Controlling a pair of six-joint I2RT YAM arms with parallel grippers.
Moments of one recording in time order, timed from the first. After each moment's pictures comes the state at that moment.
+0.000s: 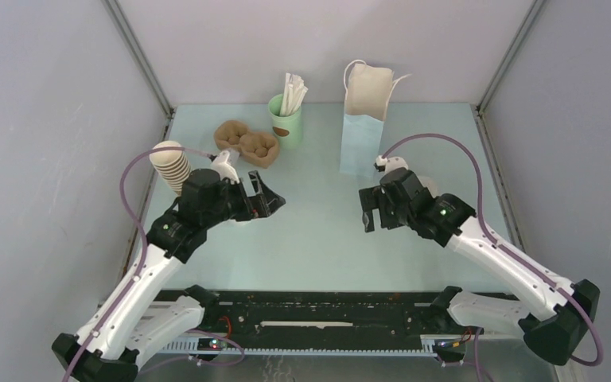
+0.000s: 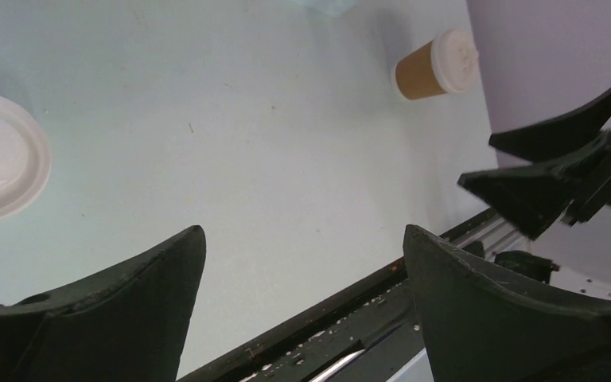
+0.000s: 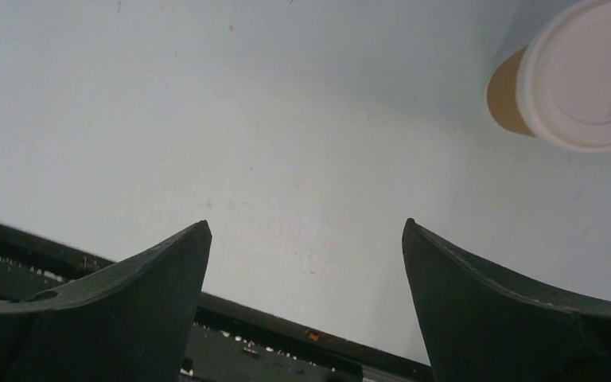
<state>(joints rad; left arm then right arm) -0.47 0.84 0.89 -0.56 0.19 -0.60 0.73 1.10 1.05 -0.81 0.24 0.37</state>
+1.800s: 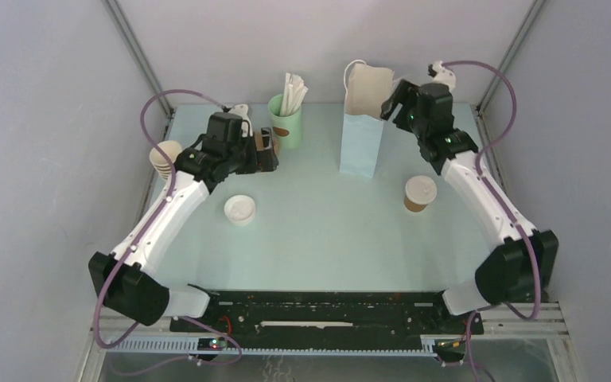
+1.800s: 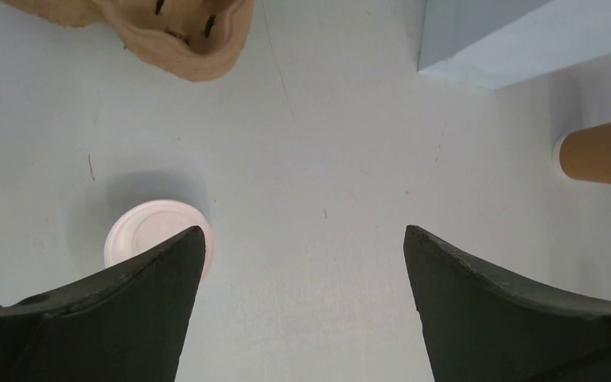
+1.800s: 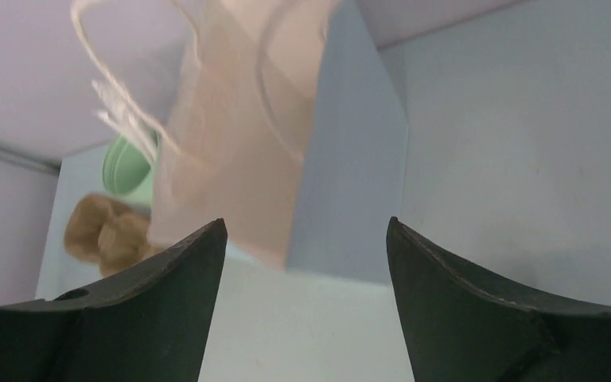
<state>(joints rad) -0.38 1.36 1.35 -0.69 -0.04 -0.36 0.27 1.41 1.33 -0.24 0.13 0.51</state>
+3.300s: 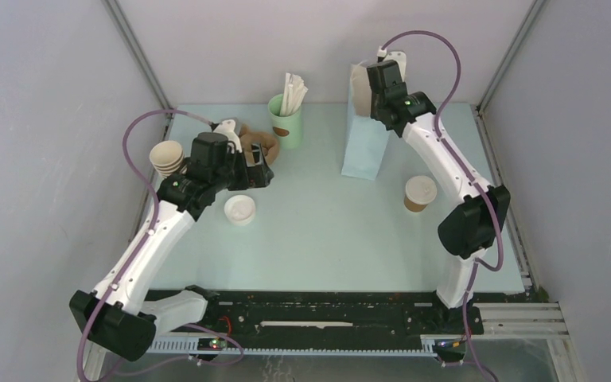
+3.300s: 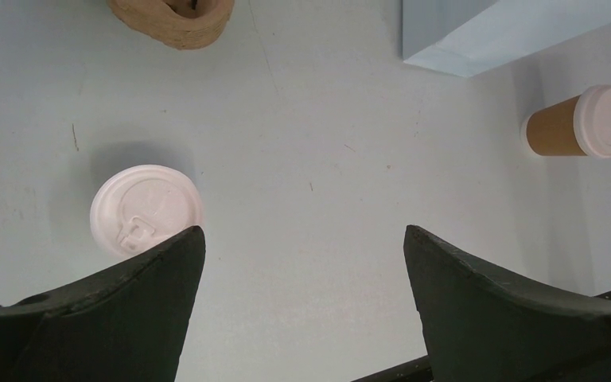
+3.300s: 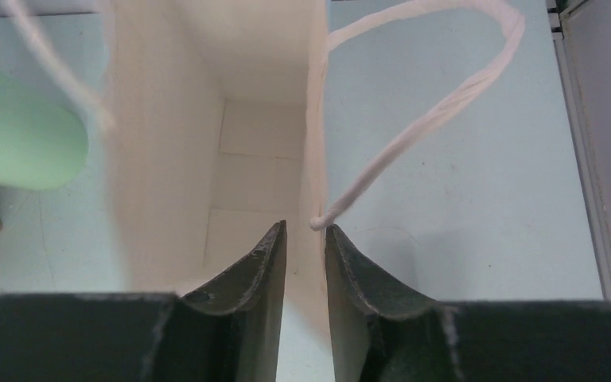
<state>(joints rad) -0.38 1.11 1.16 -0.66 0.01 -0.39 0.43 1.88 1.99 -0.74 0.51 0.25</state>
